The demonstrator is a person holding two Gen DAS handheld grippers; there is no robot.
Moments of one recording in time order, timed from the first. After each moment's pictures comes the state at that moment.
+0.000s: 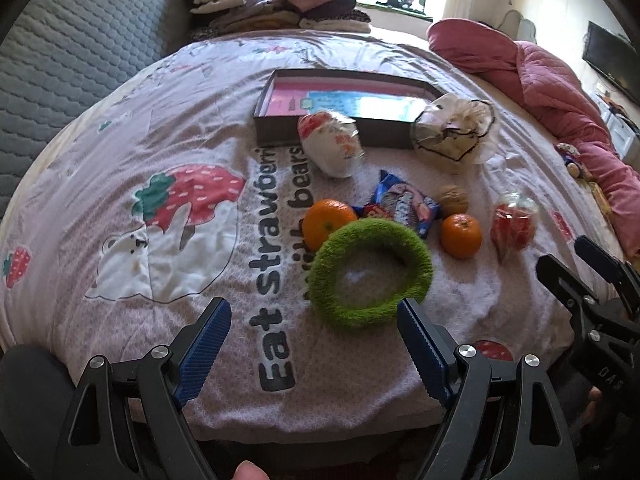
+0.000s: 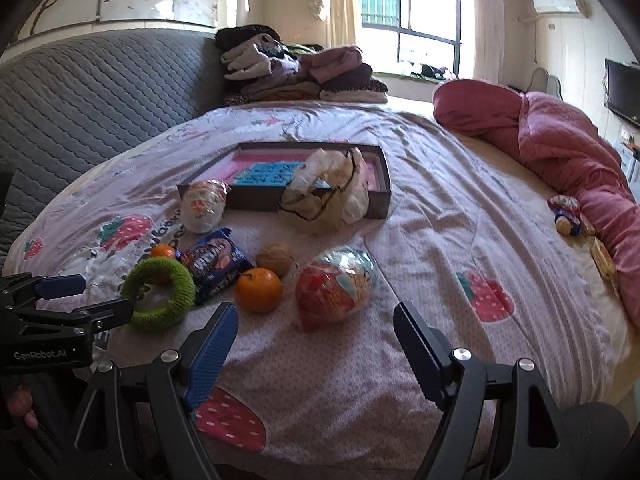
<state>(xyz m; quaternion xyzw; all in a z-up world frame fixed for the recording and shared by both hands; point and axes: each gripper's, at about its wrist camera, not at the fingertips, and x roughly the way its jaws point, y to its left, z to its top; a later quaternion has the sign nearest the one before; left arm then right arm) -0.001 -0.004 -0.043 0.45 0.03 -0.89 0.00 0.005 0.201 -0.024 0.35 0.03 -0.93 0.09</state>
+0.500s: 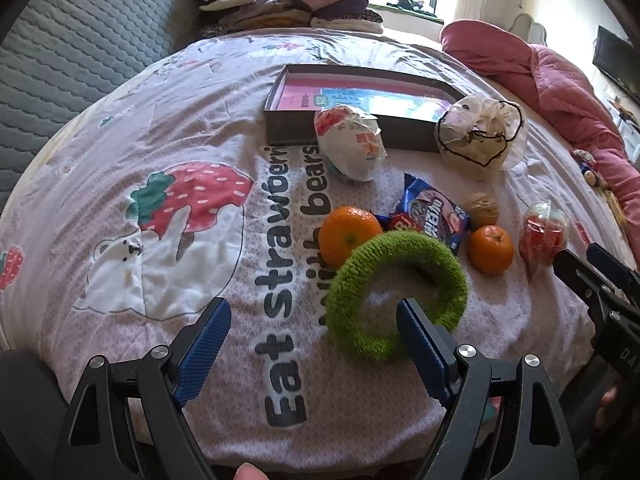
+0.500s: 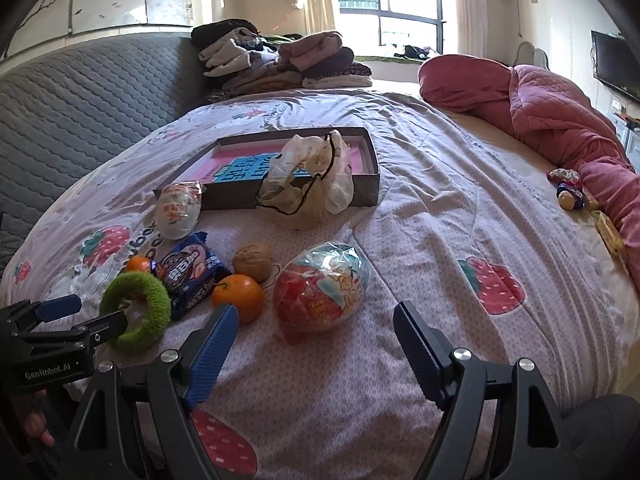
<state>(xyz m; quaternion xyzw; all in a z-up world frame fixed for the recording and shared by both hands) -0.024 -0.010 -0.060 0.45 0.03 -0.89 0.01 -0.022 0.209 -0.035 0.37 -0.01 -0.93 0.07</state>
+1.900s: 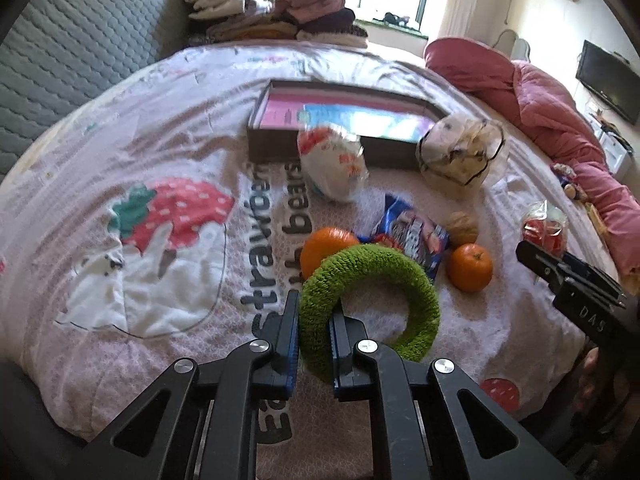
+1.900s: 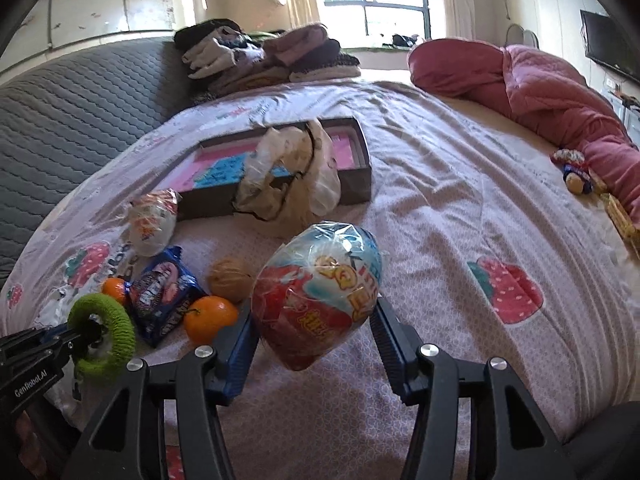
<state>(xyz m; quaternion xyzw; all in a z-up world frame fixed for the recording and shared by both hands) -0.023 -0.013 -0.051 0.42 0.05 -0.91 -0.02 -0.045 0.216 -0.043 0.36 -0.03 -0.93 0.07</state>
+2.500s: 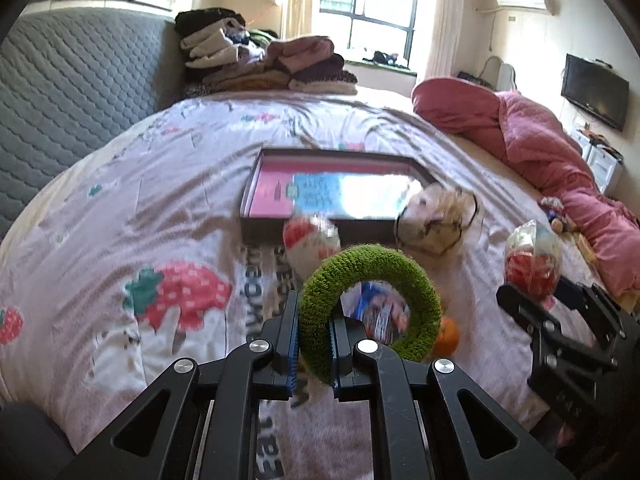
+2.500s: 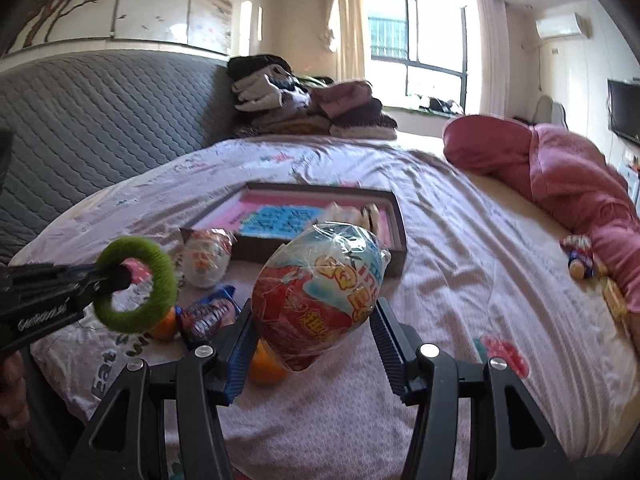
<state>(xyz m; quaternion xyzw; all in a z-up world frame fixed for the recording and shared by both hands) -0.035 -0.005 0.000 0.34 0.04 -0.94 -0.03 -0.024 0.184 -0.002 0.26 0.04 -0.96 0.11</state>
